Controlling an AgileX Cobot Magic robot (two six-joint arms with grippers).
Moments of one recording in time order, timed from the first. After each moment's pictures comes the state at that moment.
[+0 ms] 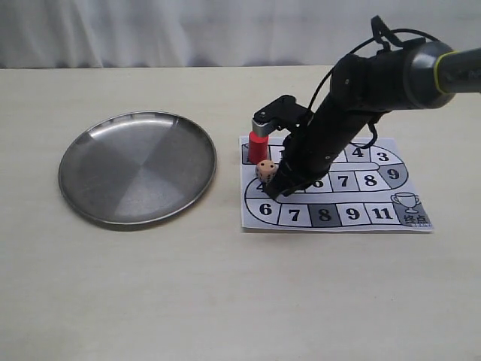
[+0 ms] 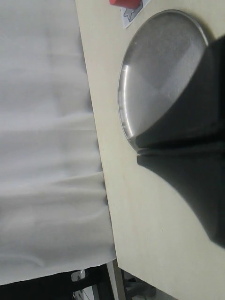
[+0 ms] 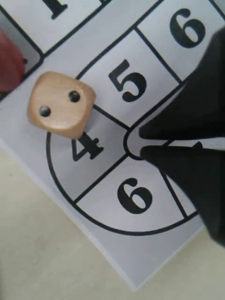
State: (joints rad) left arm 0.01 0.00 0.00 0.14 0.18 -0.10; right arm 0.35 2.05 -1.31 0.30 0.70 -0.62
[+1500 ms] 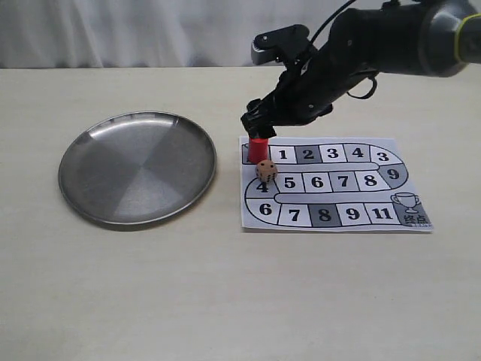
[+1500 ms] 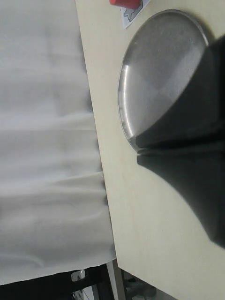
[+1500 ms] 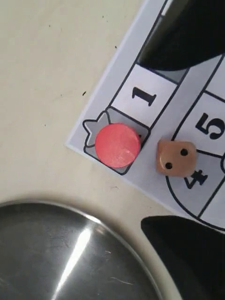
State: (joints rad) left arm 0.01 0.00 0.00 0.14 0.18 -0.10; right arm 0.38 1.98 -1.42 0.15 0.55 -0.19
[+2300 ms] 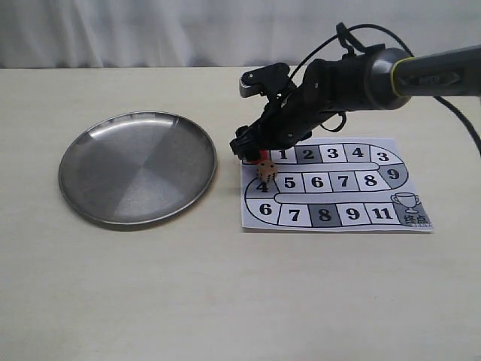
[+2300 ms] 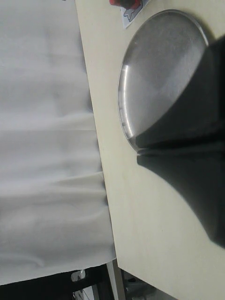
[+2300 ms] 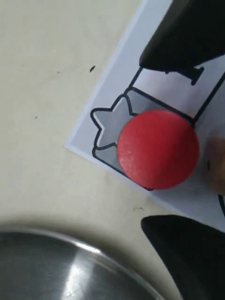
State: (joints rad) left arm 0.01 0.00 0.00 0.14 0.18 -0.10; right arm 0.39 2.18 -1.46 0.25 0.40 -0.28
